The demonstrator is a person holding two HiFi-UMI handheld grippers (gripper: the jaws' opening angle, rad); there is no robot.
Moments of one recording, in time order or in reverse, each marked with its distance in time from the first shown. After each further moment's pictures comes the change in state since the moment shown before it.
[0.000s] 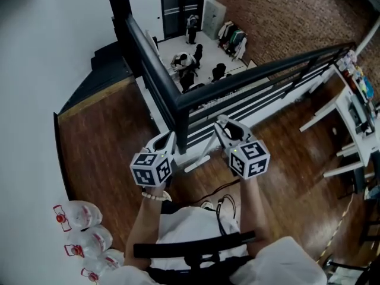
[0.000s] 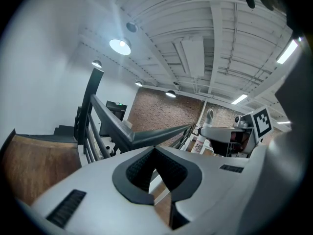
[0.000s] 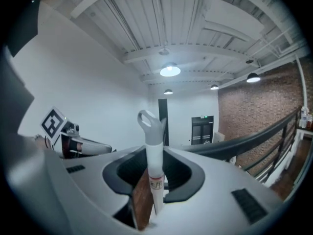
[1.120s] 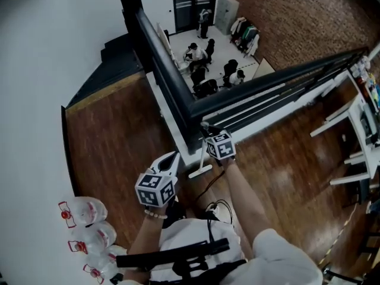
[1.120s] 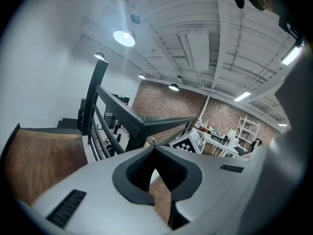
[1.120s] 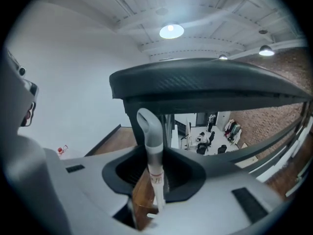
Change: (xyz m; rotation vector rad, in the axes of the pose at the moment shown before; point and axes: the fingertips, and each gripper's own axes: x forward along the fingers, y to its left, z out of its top) left arm -0.006 0.029 -0.044 -0.032 0.091 0.021; right arm 0.197 -0.019 -0.187 0.046 0.336 0.069
